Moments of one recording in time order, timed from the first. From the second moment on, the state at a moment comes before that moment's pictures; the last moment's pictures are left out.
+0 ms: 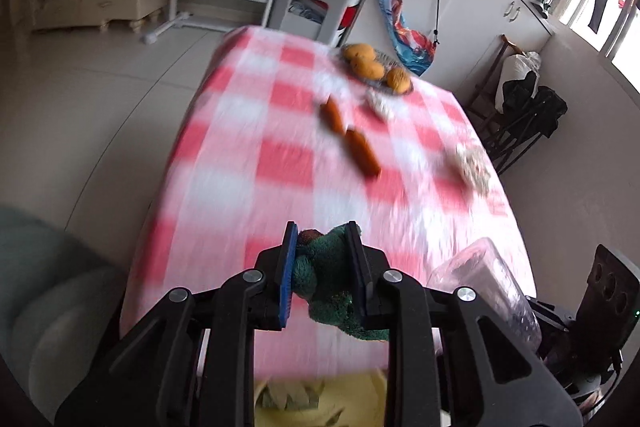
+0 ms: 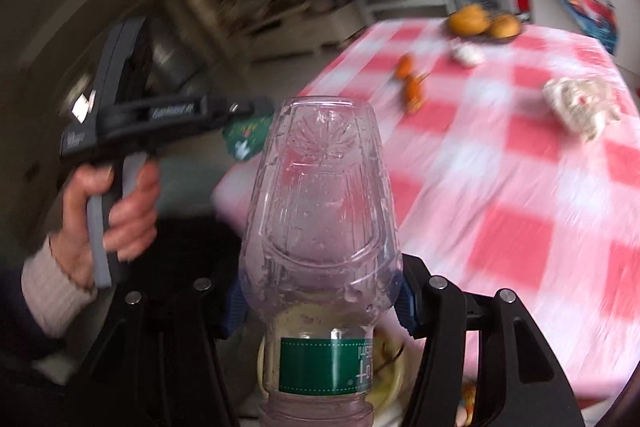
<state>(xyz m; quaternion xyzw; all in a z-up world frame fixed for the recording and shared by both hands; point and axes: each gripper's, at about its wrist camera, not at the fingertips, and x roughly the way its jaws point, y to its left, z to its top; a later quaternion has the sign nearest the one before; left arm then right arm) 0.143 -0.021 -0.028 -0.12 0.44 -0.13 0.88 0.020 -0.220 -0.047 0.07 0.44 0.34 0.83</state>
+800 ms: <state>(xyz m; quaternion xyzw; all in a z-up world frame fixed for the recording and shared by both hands) 0.012 -0.064 -0.098 -0.06 0.50 -0.11 0.86 -0.032 -0.215 -0.078 0.02 0.47 0.25 0.85</state>
